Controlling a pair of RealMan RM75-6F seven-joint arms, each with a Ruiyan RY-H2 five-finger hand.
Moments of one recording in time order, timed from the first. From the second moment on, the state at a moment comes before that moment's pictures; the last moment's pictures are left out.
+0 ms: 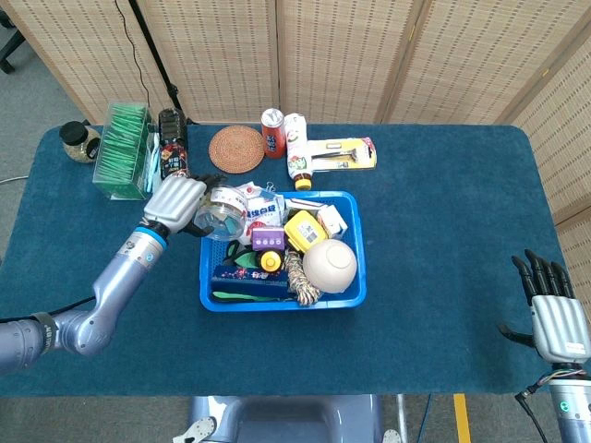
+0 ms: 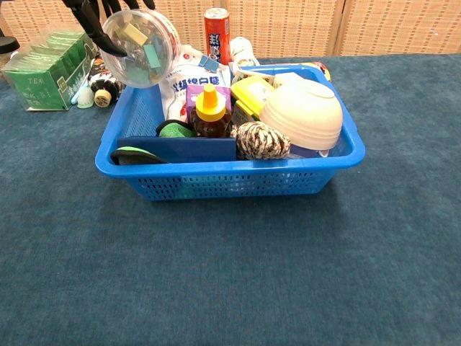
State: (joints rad) left arm -1.05 -1.14 -0.17 -1.72 0.68 0.87 0.33; right arm 0.10 -1.12 0.10 -1.63 -1.44 1.44 -0.05
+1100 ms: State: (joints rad) left arm -0.83 -1.03 -0.06 -1.52 0.81 0.39 -0.03; right arm 0.11 -1.13 0.07 -1.65 -1.46 1.43 -0.08
